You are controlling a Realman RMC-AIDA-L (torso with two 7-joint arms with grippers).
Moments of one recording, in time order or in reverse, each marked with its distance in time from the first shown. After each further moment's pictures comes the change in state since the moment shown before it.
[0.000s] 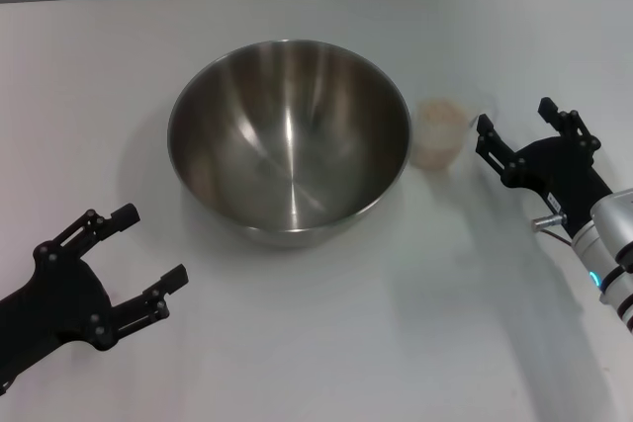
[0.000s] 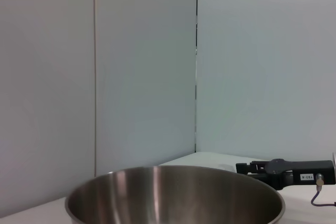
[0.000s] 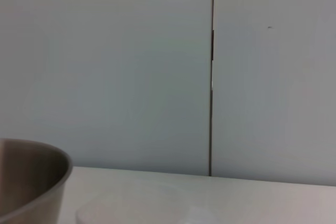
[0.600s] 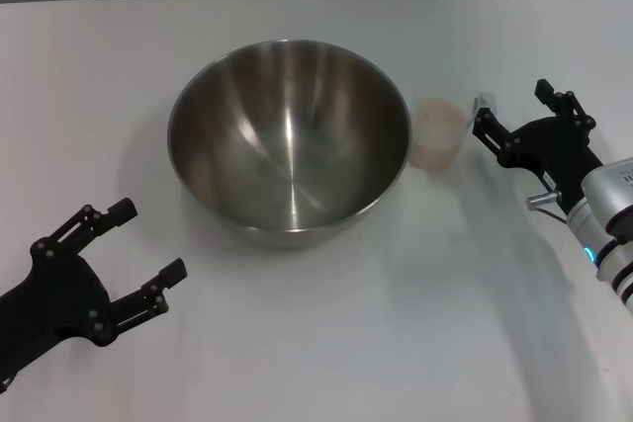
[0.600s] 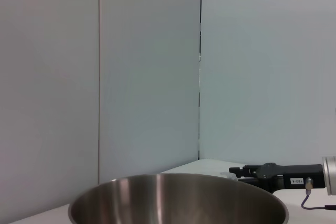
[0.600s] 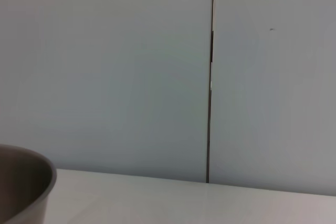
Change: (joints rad) left arm 0.002 -0.008 -0.023 0.000 0.000 0.013 0.000; right arm 0.064 0.000 0.002 -0.036 0.028 0.038 0.008
